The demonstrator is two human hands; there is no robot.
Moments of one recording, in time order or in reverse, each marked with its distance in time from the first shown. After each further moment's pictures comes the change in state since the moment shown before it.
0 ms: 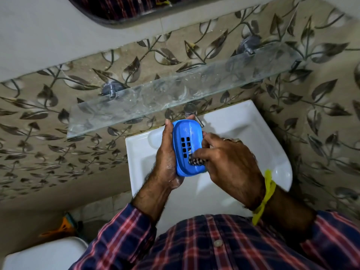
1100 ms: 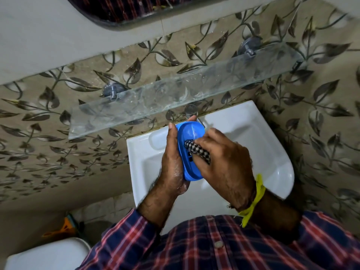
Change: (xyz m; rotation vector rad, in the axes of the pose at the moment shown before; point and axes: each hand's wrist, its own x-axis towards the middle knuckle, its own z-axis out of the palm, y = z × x) left_hand -0.006 -0.008 0.014 -0.024 0.084 0.106; right_hand 0.005 -0.017 0.009 0.079 0.257 0.157
